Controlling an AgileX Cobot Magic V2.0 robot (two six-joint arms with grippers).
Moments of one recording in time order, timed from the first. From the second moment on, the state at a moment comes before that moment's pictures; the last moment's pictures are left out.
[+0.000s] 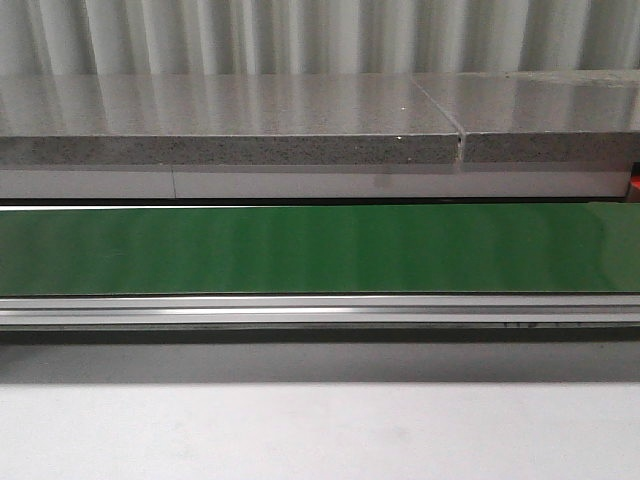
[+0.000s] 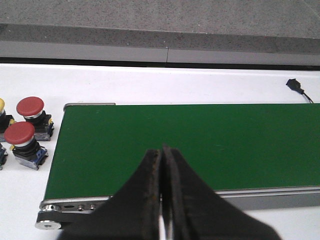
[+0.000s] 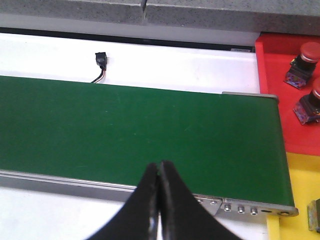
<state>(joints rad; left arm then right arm) -0.04 0.54 -0.62 -0.23 0.61 0.12 -0.03 0.64 -0.62 0.21 0.59 -0.15</state>
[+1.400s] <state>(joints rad) 0.36 1.11 -0.77 -0.19 0.55 -0.17 -0.03 0.64 -0.62 0.21 0.59 -0.15</state>
